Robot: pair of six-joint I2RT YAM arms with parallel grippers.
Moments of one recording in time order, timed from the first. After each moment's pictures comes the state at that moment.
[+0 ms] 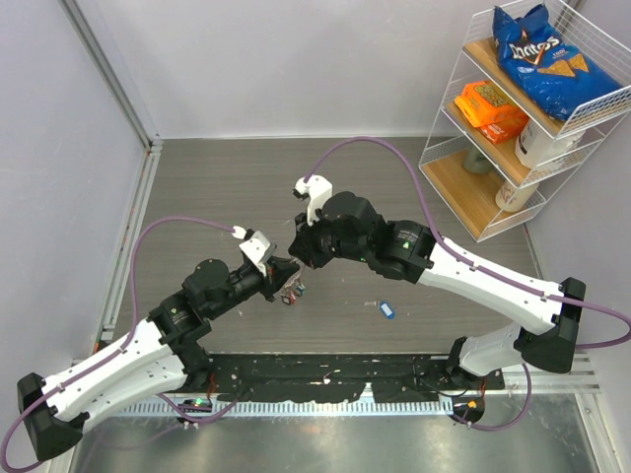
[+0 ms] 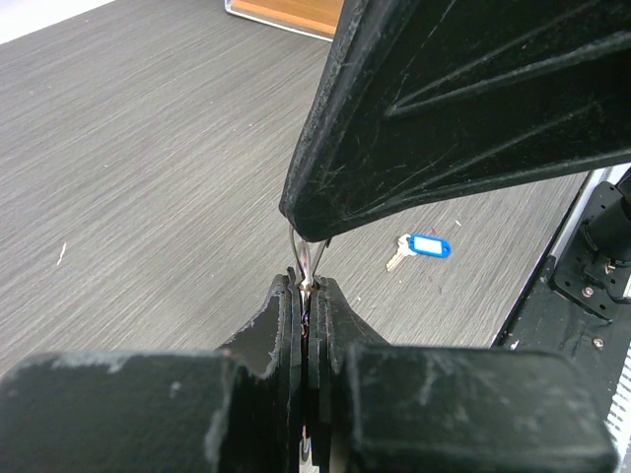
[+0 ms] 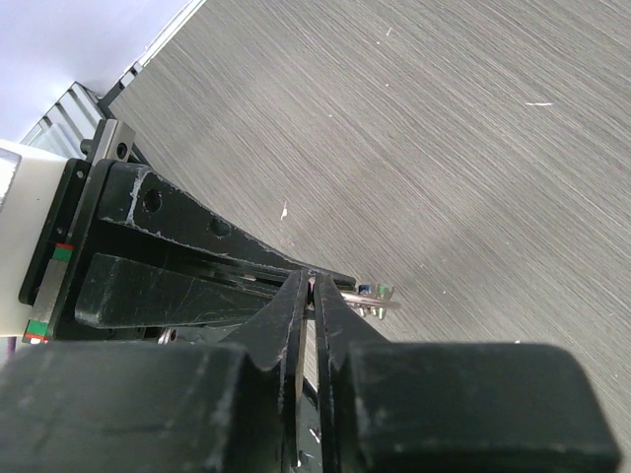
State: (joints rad) left arm -0.89 0.66 0.55 -0.02 0.01 -0.12; right arm 1.08 1.38 1.43 -0.53 0.06 0.37
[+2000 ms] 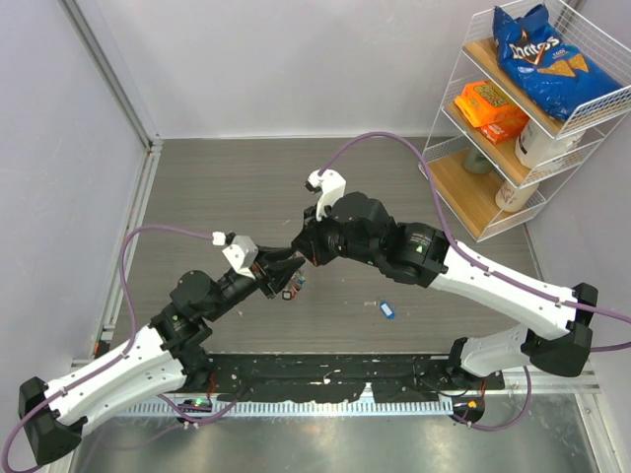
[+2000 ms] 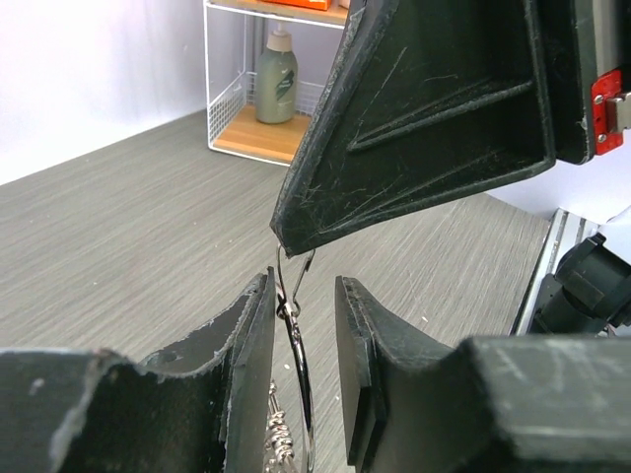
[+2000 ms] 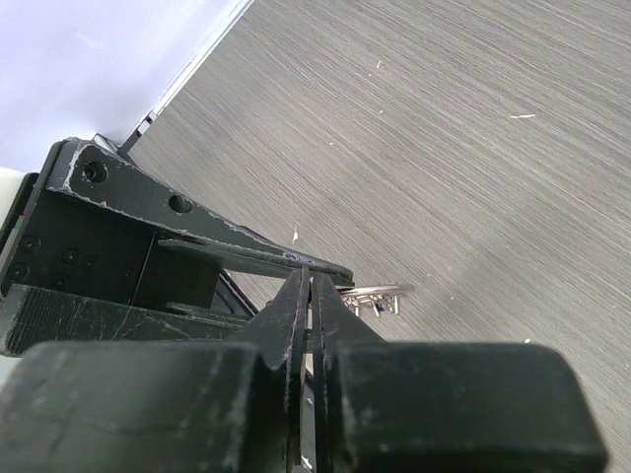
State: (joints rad) left arm -0.89 0.60 0.45 0.31 0.05 -0.14; right arm 1.10 1.33 1.44 -0.53 0.15 0.45
